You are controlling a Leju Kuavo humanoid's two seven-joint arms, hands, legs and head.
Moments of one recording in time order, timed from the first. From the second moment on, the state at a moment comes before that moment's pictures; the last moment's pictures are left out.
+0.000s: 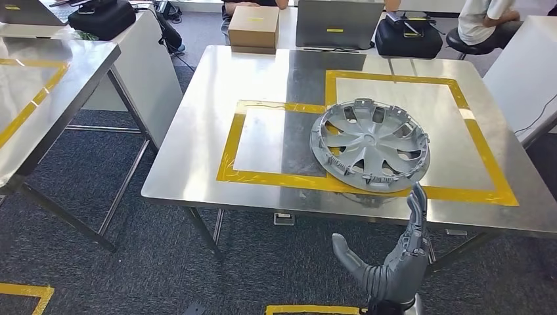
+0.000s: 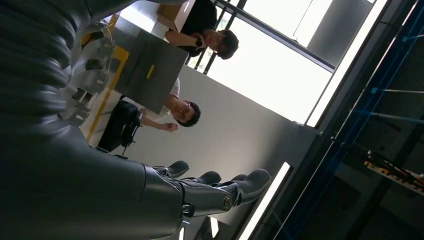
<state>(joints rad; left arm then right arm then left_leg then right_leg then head) -0.09 -0.13 0.26 -0.20 -0.50 -0.06 -0.33 0.14 0.08 0.38 -1.82 0.55 -0.70 -0.70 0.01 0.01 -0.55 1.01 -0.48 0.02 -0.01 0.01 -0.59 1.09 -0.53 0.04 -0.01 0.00</state>
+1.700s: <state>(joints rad) -0.08 -0.13 0.26 -0.20 -0.52 -0.05 -0.34 0.16 0.09 0.36 -1.83 0.54 -0.70 -0.70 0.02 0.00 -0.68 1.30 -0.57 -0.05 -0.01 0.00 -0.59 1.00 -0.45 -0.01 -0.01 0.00</state>
